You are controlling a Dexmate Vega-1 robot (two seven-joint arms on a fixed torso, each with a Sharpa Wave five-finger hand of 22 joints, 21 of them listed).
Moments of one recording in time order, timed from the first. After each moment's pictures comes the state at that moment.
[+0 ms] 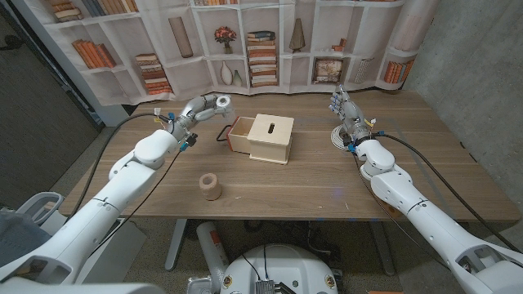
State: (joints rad) left arm 0.95 0.66 0.20 -1.65 -0.19 -0.11 -0.08; left_hand 1.05 0.10 0.21 -0.14 0.21 0.56 -0.06 0.29 0.19 0.60 -0.17 0.20 0.20 0.44 -0.05 0.19 0.19 0.17 -0.04 0.24 0.19; right arm -0.86 -0.49 -0.38 -1.44 0.54 0.26 -0.14; right_hand 0.27 0.02 0.08 0.01 0.23 0.21 0.08 0.20 0.19 0.22 0.10 0.22 0.19 0.14 0.06 0.20 0.18 0.19 -0.02 0.30 0.18
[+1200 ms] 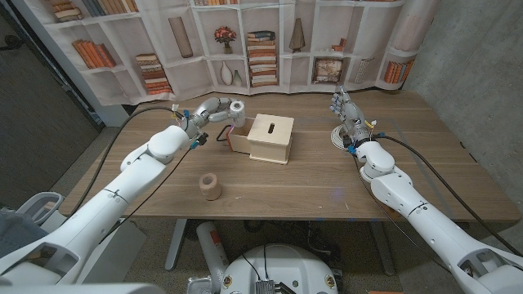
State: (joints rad) left arm 0.88 0.68 0.30 -1.68 -0.09 -0.03 -0.08; left_hand 1.08 0.05 0.22 -0.15 0.22 0.67 -0.07 0.29 0.19 0.70 -0.18 0.21 0.19 0.38 -0.04 0.19 0.18 0.05 0.16 0.20 0.18; right arm -0.88 -0.50 -0.38 -1.47 0.53 0.25 -0.17; right_hand 0.27 0.02 0.08 0.01 0.23 0.21 0.08 0.20 0.19 0.22 0.10 0.22 0.19 0.14 0.06 0.19 0.18 0.19 -0.02 0.29 0.18
